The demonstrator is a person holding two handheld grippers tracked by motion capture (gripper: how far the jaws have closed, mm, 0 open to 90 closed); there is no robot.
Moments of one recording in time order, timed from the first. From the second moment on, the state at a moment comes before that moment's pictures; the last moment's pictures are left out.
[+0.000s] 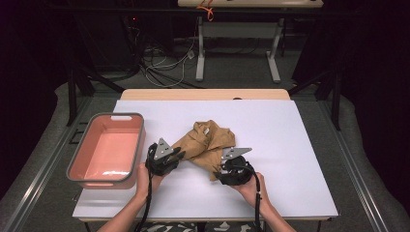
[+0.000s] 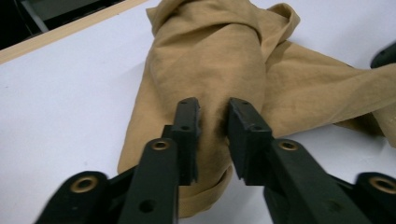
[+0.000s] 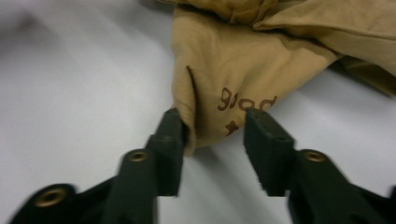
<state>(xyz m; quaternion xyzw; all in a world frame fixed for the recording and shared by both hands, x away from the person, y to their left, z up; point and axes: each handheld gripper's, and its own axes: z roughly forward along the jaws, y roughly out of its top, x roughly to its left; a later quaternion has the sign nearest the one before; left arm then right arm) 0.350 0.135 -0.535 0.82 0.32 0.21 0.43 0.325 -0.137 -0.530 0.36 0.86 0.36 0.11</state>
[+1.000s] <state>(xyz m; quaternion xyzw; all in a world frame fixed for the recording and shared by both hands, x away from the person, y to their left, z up) 0.355 0.126 -0.546 0.84 0.31 0.20 0.40 0.367 -0.137 -0.542 0.40 0.83 0.37 0.11</state>
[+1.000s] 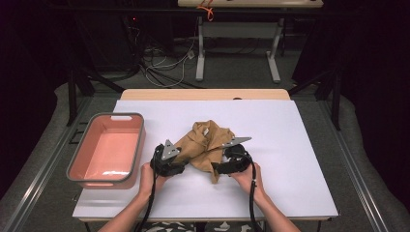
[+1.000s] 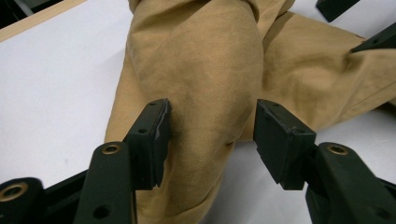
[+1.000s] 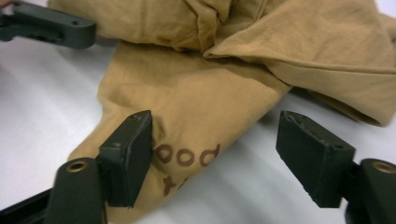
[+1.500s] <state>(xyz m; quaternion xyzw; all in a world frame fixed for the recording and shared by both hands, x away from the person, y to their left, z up) 0.356 0.123 -0.548 0.83 0.32 0.20 0.40 0.379 -0.132 -0.550 0.44 0.82 0.35 0.11</state>
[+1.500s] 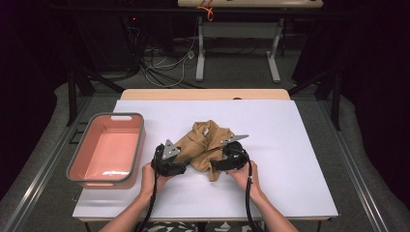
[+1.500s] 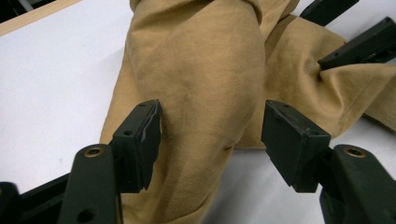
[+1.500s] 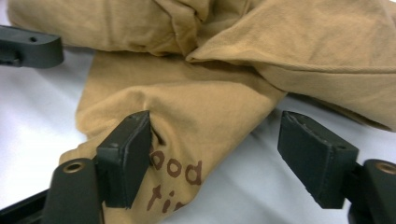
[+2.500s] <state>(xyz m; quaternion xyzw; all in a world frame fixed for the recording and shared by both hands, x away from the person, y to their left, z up) 0.348 0.134 -0.540 0.83 0.30 0.19 0.44 0.351 -0.136 -0.540 0.40 0.85 0.33 0.11</state>
